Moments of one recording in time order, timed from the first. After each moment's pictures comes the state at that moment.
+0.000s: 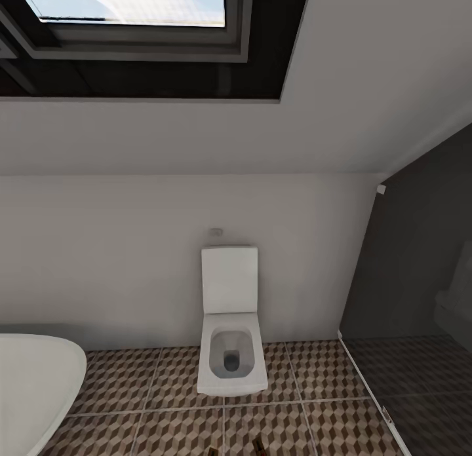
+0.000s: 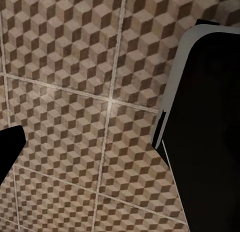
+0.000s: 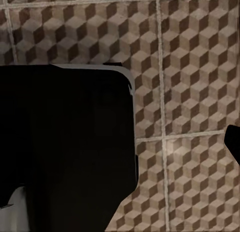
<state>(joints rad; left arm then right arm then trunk) -0.09 0.05 -0.48 0.07 0.66 -0.06 0.20 0.03 -0.01 0.47 -0.09 -0.48 -0.25 -0.11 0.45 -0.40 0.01</state>
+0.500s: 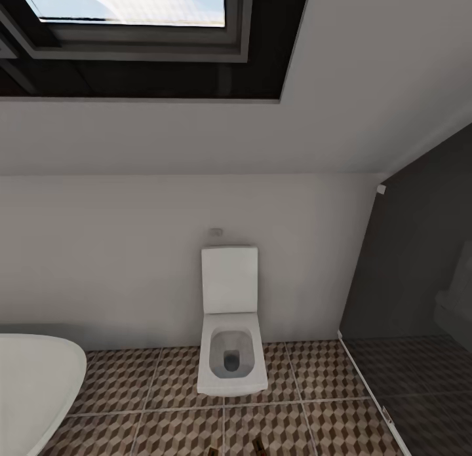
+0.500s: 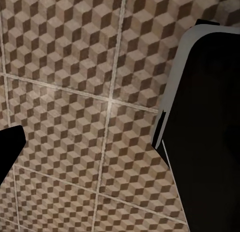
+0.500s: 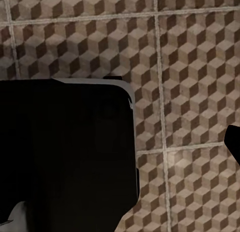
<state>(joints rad) -0.09 0.05 -0.48 0.07 0.66 -0.06 0.20 0.03 -0.01 0.47 -0.09 -0.48 -0.31 -0.11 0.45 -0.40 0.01</state>
